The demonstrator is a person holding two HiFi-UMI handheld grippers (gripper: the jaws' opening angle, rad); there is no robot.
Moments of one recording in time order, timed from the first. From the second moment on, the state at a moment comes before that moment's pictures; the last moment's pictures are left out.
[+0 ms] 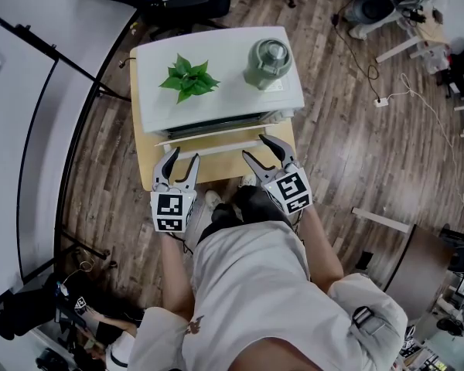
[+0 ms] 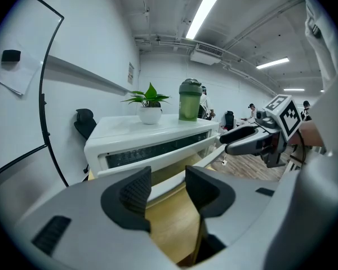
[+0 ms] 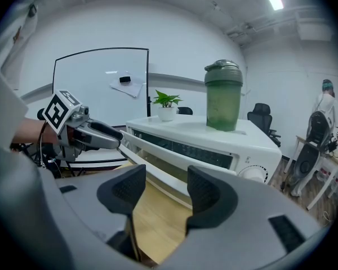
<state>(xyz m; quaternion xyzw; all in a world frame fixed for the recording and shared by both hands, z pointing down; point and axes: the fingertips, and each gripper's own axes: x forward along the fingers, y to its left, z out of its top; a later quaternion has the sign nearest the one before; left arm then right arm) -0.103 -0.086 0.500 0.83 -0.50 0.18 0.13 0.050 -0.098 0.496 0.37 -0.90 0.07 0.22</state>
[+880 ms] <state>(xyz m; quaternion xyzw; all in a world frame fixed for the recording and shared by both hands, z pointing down) -0.107 -0.115 0.486 0.84 -0.51 0.16 0.13 0.047 -0.128 0.484 0.38 -0.90 0.07 0.21</state>
